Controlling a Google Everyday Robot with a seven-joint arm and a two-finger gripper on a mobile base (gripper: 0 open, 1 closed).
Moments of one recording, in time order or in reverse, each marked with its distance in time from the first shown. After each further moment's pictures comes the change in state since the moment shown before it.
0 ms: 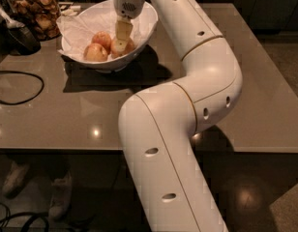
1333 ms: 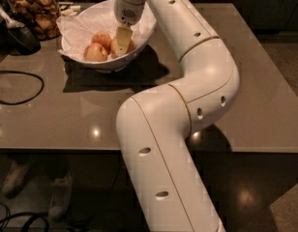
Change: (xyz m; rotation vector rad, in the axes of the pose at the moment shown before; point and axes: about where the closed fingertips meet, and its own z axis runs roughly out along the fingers) arm 0.006 0.005 0.020 -0.045 0.022 0.017
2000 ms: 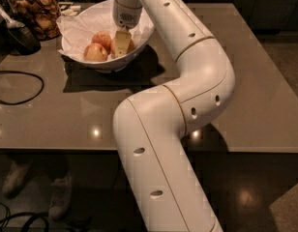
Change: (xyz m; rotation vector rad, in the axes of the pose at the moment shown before) arm 0.002 0.001 0.013 -0.019 0.029 0.002
